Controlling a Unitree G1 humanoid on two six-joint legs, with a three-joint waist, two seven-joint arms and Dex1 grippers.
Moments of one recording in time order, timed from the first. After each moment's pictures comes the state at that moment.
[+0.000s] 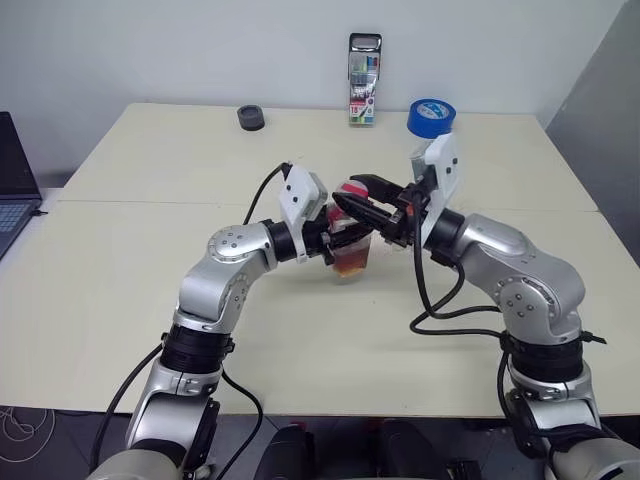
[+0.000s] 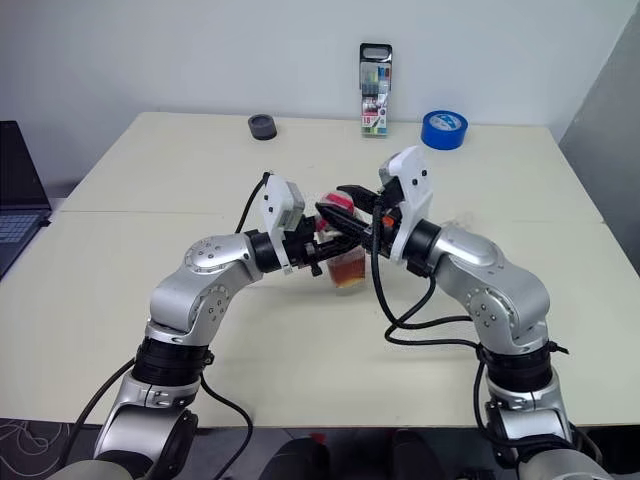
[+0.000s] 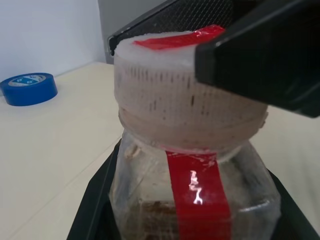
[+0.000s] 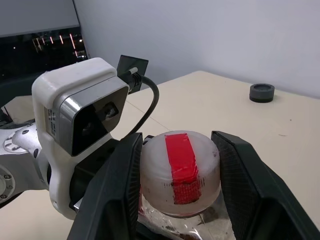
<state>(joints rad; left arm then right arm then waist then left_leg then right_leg) -0.62 0.35 -0.10 -0.09 -0.38 0.49 -0.82 -0.65 -0.31 0.05 -0.41 0.64 0.83 0.43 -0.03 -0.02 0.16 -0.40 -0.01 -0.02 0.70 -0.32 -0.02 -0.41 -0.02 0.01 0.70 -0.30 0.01</state>
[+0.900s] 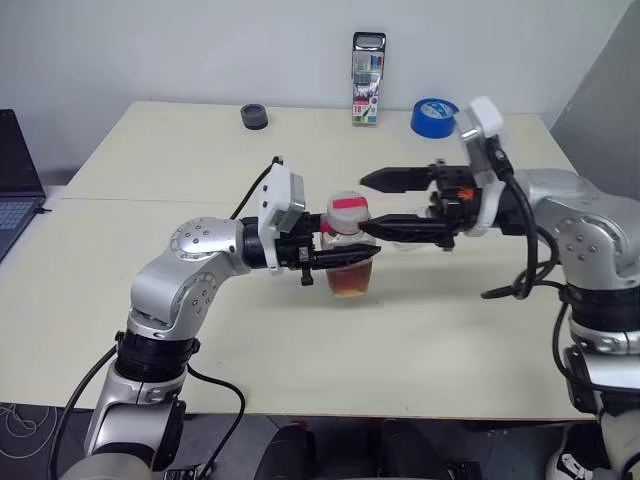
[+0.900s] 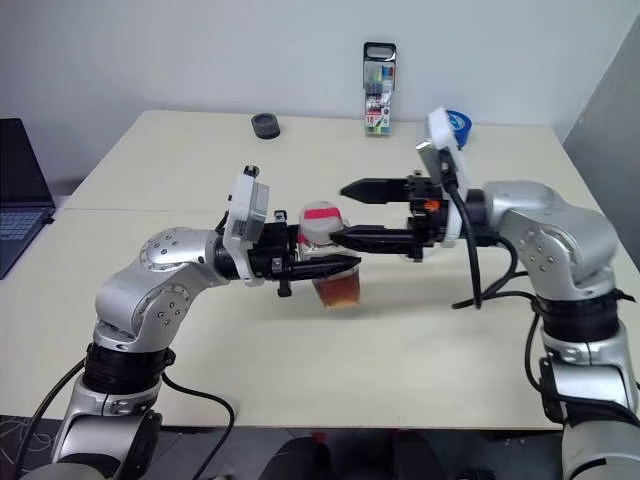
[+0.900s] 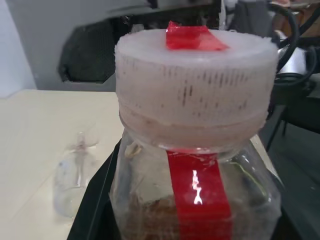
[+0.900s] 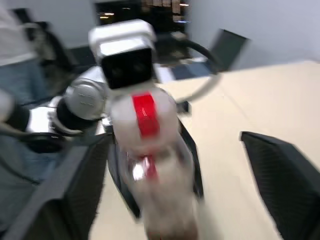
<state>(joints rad) -0.61 0.52 -0.07 -0.23 -0.57 0.52 -1.03 -0.76 -0.63 -0.02 -0.27 0.81 0.89 0.95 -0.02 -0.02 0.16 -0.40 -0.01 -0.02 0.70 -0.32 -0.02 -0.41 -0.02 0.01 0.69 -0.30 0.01</state>
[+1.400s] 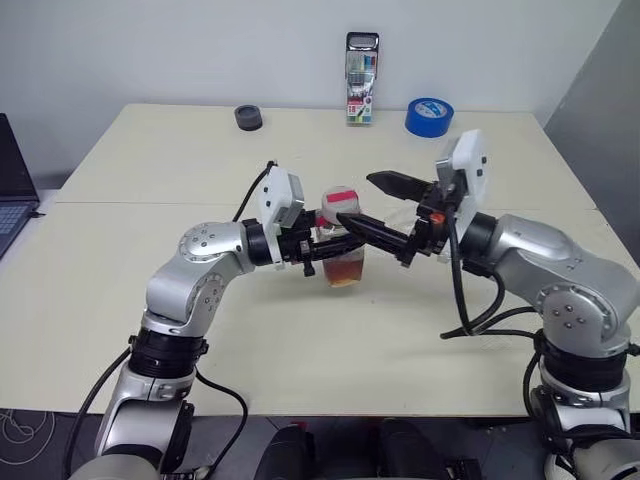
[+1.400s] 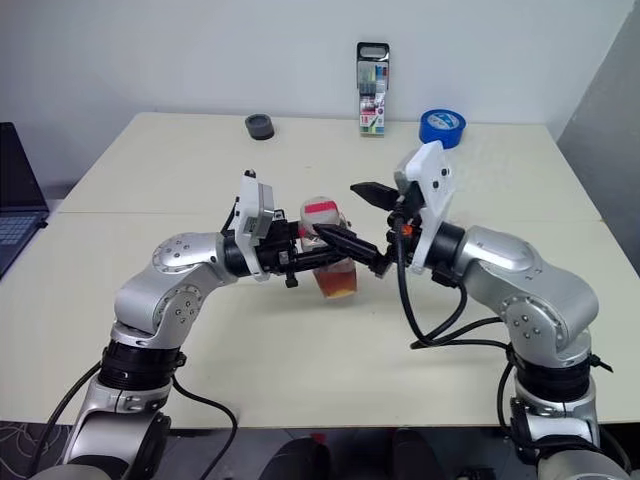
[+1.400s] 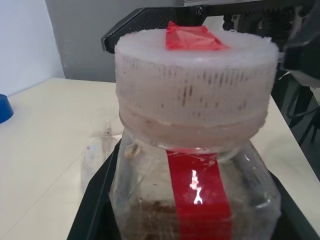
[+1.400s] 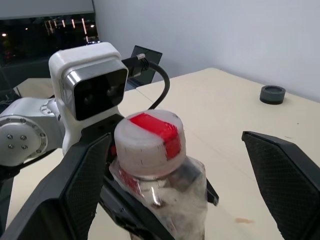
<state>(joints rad) -0.60 0.47 -0.08 -0.14 -0.52 0.47 -1.00 -0.65 -0.40 -0.02 -0.59 0.78 0.99 0.41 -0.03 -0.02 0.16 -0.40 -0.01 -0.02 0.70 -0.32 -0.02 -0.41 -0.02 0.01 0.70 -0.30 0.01</state>
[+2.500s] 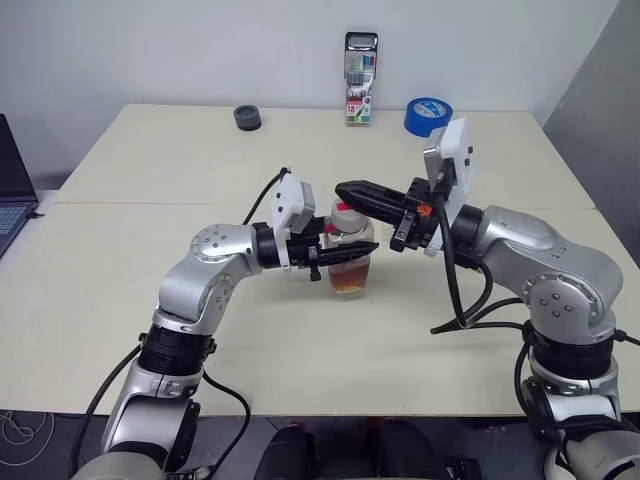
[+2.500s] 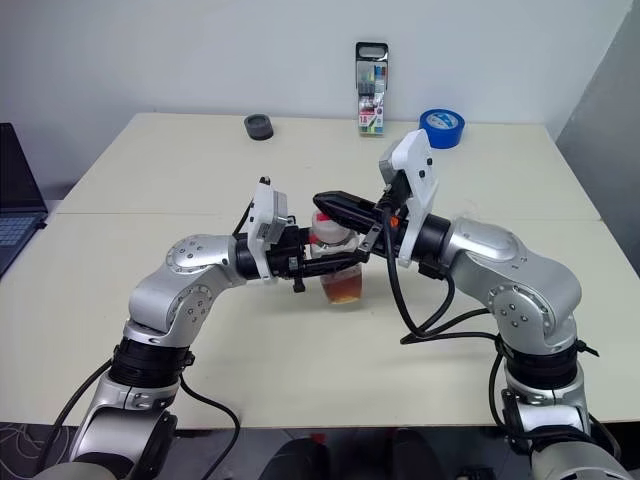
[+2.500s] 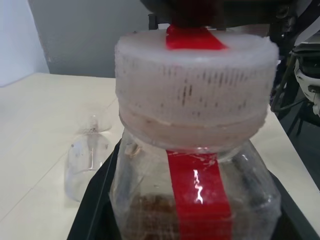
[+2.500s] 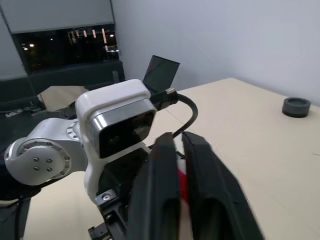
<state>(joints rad) -0.61 0.45 -0.11 -0.11 -0.49 0.45 -1.02 -0.70 -0.40 0.01 -0.50 0.81 0.93 0.49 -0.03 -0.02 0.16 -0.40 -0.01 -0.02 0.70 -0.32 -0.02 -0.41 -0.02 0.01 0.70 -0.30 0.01</state>
